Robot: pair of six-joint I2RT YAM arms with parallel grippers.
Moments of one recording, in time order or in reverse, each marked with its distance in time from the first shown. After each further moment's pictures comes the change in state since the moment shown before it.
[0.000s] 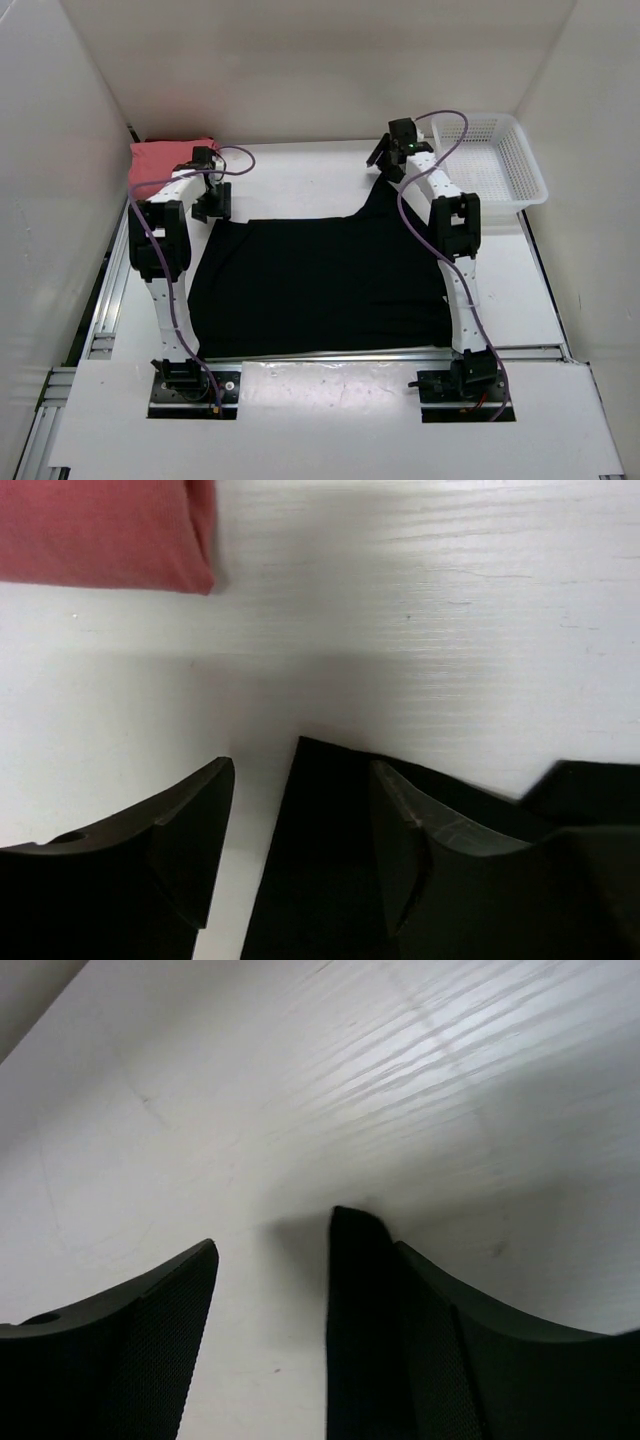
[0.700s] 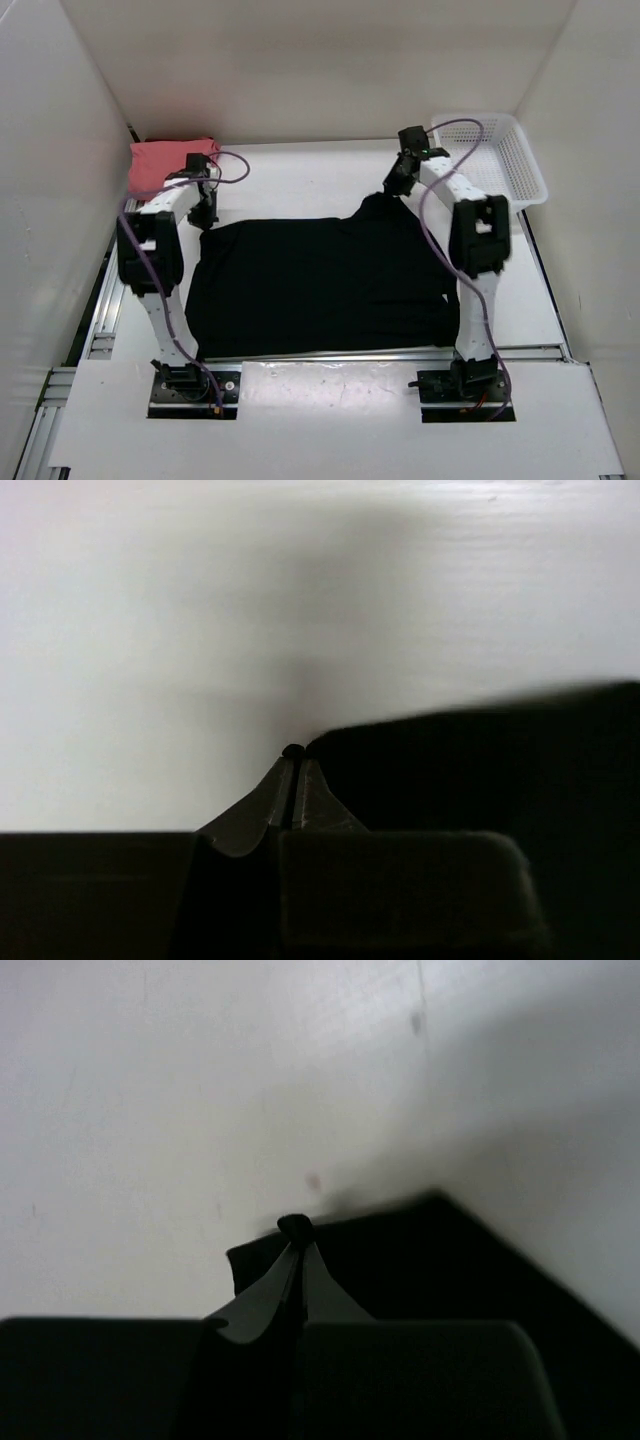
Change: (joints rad) left arm 0.006 -0.117 -0.147 0.031 -0.059 0.001; right arm 0.013 -0.263 -0.356 -0.047 -0.043 0.011
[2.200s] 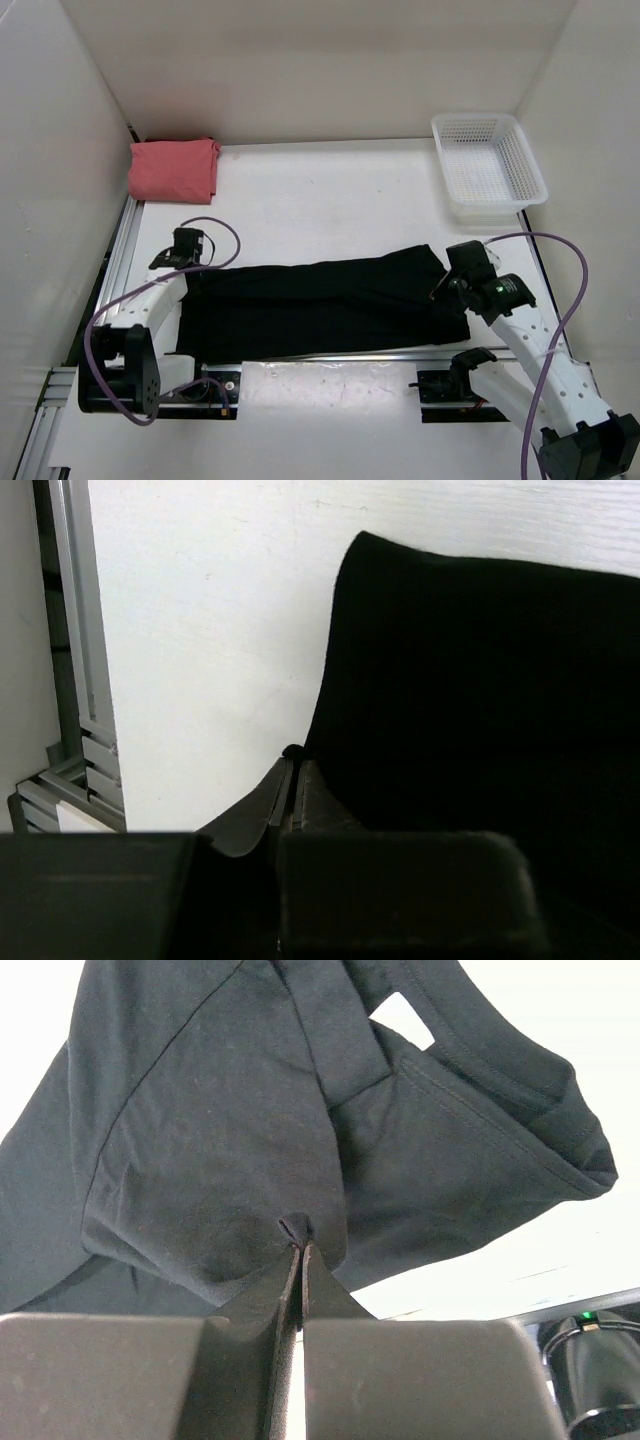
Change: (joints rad) left arm -0.028 -0.827 -0.877 0.094 -0.355 0.000; right arm 0.125 -1.551 -1.272 -0.370 0.146 0.209
